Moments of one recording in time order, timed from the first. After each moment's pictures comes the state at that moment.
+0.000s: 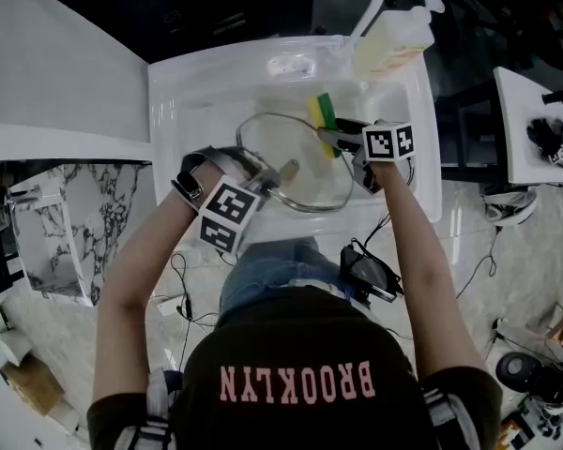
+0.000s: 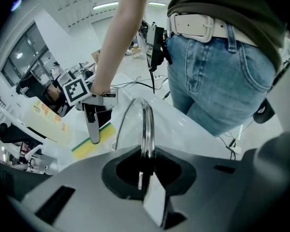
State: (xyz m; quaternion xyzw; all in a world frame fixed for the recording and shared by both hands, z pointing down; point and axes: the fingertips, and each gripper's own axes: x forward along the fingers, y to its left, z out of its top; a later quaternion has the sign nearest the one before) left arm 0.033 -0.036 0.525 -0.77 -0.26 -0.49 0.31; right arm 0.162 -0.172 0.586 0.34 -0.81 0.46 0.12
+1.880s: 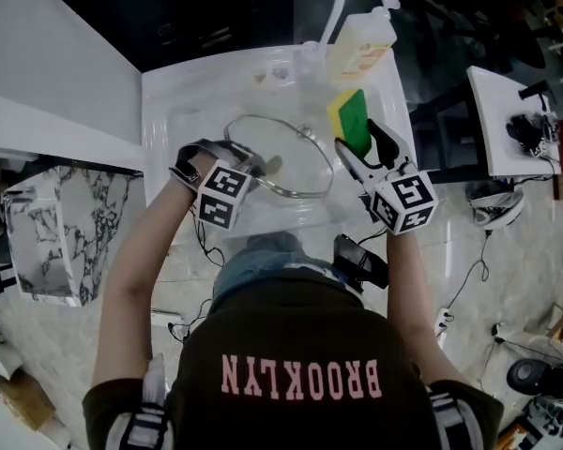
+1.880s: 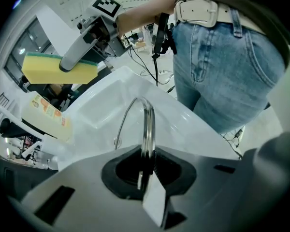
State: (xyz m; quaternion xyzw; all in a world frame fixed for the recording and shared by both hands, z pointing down) left arm 0.047 -0.039 0.540 -0.77 -0.23 -0.52 0.30; right arm 0.214 -0.100 0.402 0.53 -0.83 0.11 0.12
